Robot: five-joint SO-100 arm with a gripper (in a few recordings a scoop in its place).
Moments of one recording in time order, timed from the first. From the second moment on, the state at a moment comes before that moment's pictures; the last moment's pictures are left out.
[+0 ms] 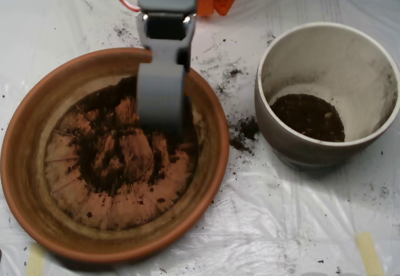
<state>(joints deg) 14.4 110.2 98.7 79.1 -6.9</state>
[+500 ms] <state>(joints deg) 24.8 79.5 90.2 77.6 -34.8</state>
